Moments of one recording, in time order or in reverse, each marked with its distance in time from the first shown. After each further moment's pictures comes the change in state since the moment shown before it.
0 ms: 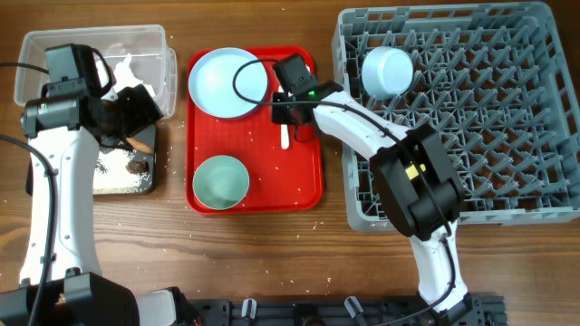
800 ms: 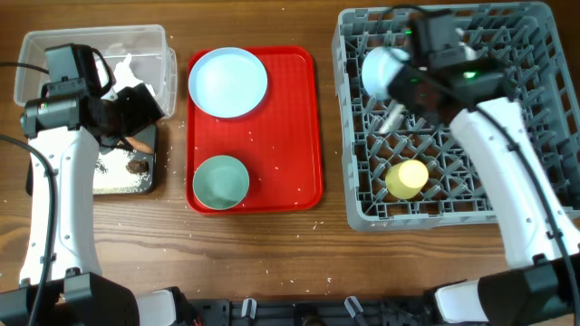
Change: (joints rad) left arm 0.000 0.000 0.000 0.000 -0.004 0.000; right arm -0.362 -0.629 -0.042 -0.637 0.252 0.348
